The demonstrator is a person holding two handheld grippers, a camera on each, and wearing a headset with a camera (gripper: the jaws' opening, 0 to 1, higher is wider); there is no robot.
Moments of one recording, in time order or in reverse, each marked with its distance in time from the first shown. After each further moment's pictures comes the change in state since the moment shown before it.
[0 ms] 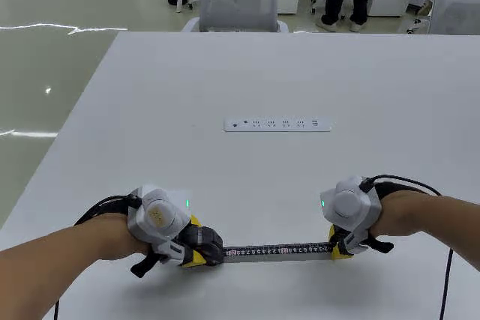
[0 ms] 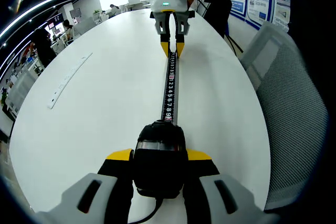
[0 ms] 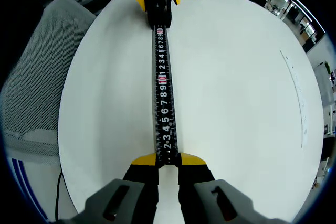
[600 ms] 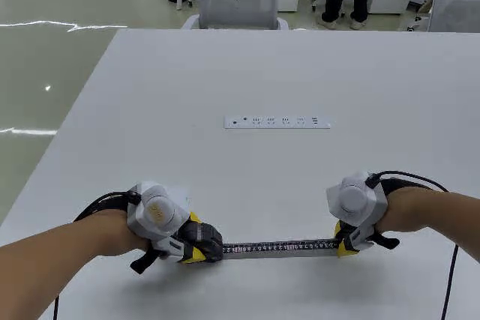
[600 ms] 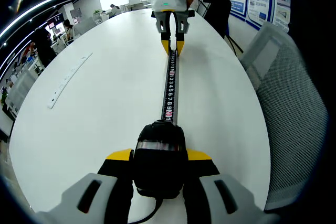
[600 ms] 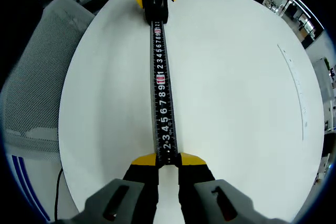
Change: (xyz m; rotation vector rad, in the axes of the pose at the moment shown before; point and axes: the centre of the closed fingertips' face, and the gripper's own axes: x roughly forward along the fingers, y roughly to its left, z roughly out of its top) left arm 0.000 0.000 0.001 -0.003 -0.002 0.000; right arm -0.005 -0.002 -0.014 0.025 0.011 0.003
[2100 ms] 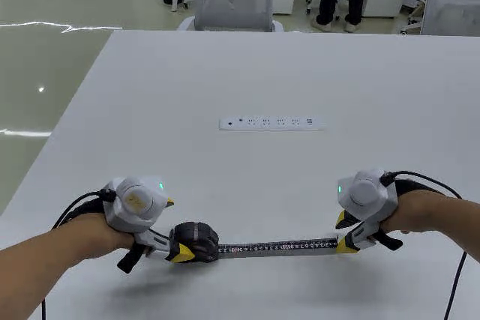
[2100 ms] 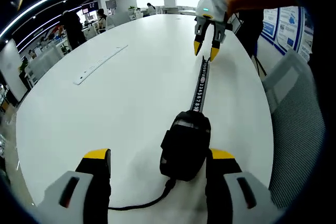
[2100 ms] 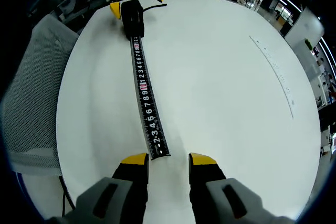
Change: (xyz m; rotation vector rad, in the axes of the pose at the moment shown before) left arm -0.029 0.031 -0.019 -0.252 -0.042 0.170; right arm -0.020 -0.012 -0.005 0.173 -0.110 -0.102
